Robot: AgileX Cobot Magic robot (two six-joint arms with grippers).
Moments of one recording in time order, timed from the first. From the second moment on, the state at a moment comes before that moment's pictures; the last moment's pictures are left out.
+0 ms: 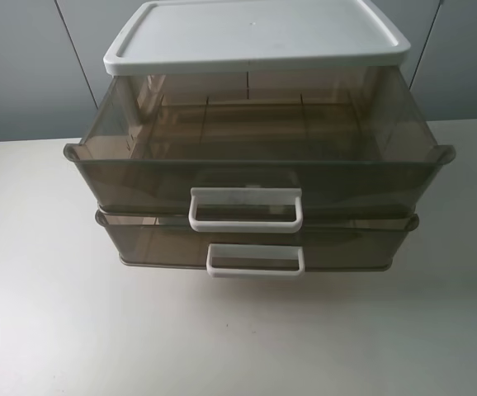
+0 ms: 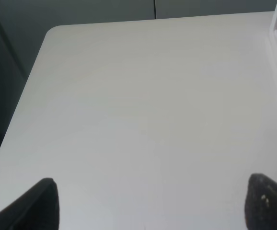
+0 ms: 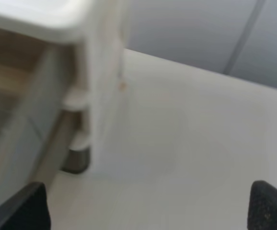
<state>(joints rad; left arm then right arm) -0.05 0.00 -0.51 0.15 1.08 -0.08 0.28 0.70 -0.87 -0.13 0.90 -0.04</state>
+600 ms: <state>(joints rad) -0.05 0.00 -0.51 0.15 1.08 -0.08 0.83 1.00 -1.09 0.05 0.90 -0.26</state>
